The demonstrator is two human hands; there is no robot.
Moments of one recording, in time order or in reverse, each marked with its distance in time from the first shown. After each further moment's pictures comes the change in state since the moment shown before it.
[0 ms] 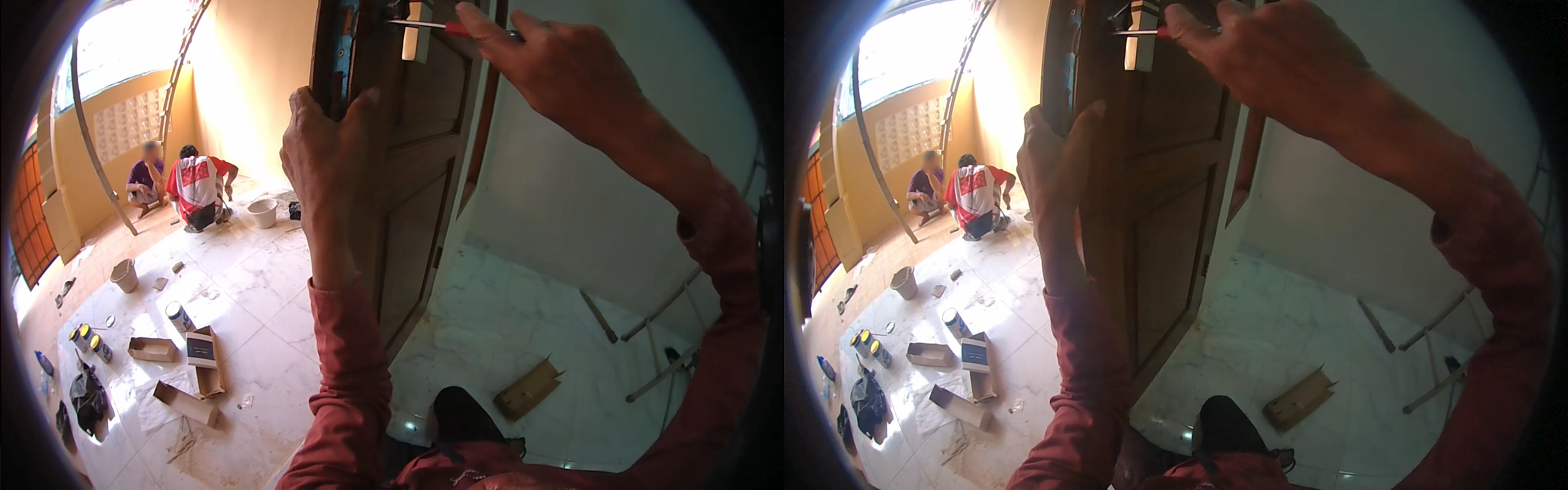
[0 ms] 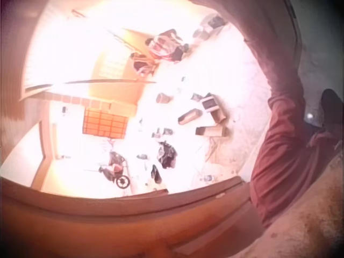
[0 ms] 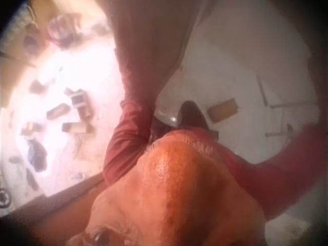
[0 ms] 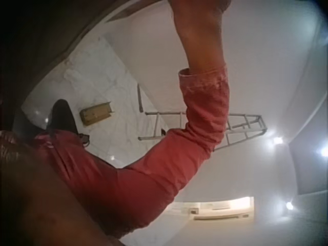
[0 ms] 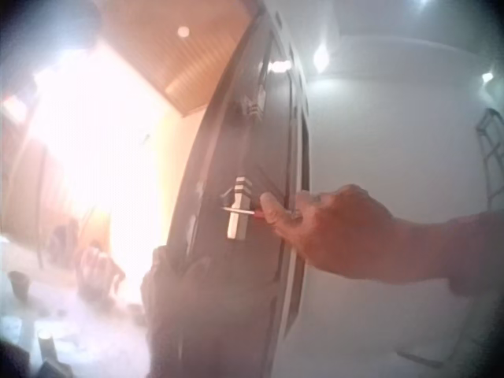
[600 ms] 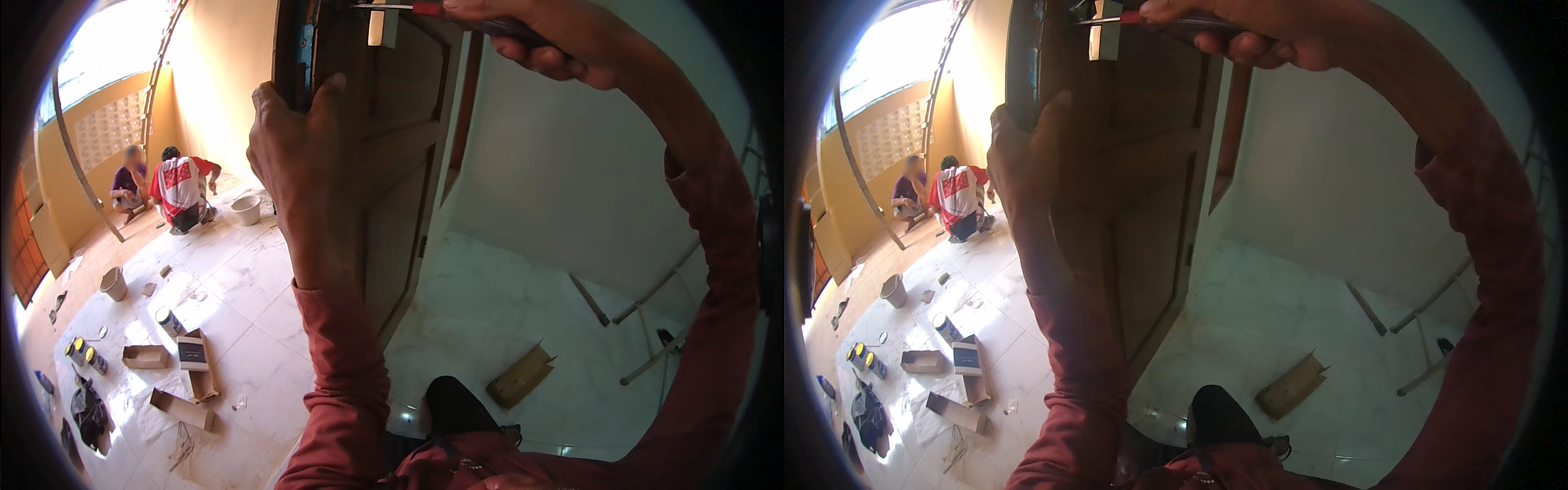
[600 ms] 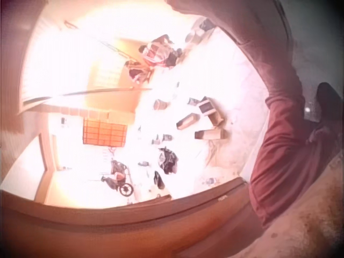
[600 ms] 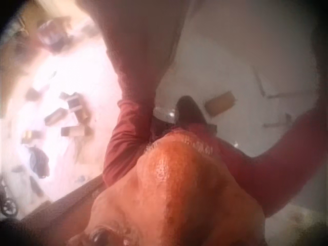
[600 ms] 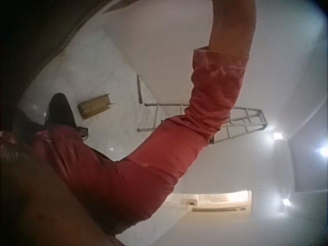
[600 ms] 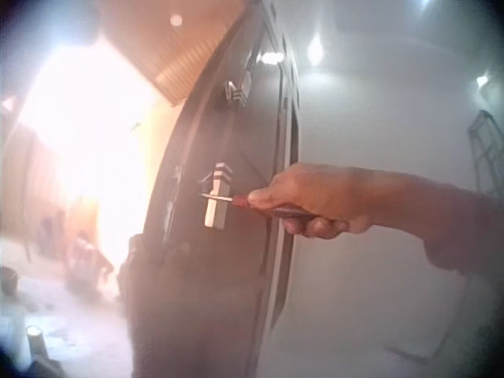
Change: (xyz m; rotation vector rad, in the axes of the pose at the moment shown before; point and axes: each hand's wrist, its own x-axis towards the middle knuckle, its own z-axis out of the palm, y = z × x) left_hand -0.005 0.009 0.007 0.064 0.076 -0.003; right_hand 0.025 0.044 0.003 1.734 -0.813 0.786
